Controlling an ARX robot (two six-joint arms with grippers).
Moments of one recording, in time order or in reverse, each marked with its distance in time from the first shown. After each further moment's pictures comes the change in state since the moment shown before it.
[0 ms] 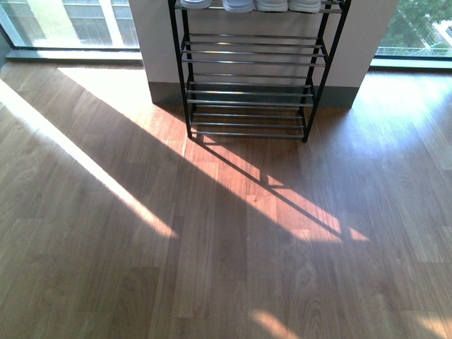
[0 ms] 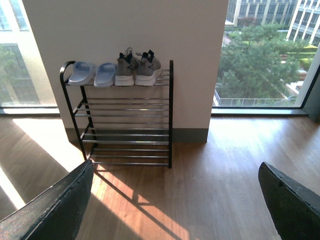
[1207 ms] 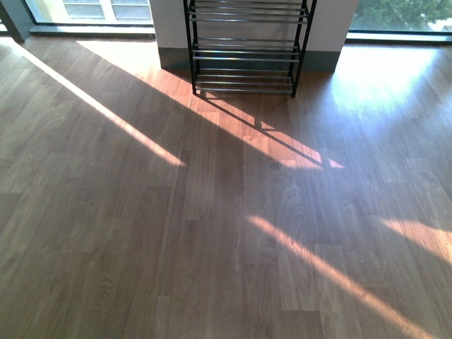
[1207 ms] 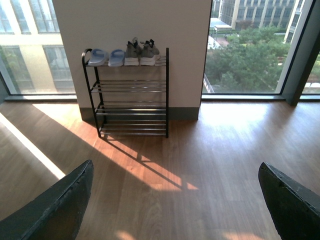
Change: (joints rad) left arm 0.000 0.000 0.000 0.000 -0.001 0.000; right arm 0.000 -0.002 0.000 0.000 0.000 0.000
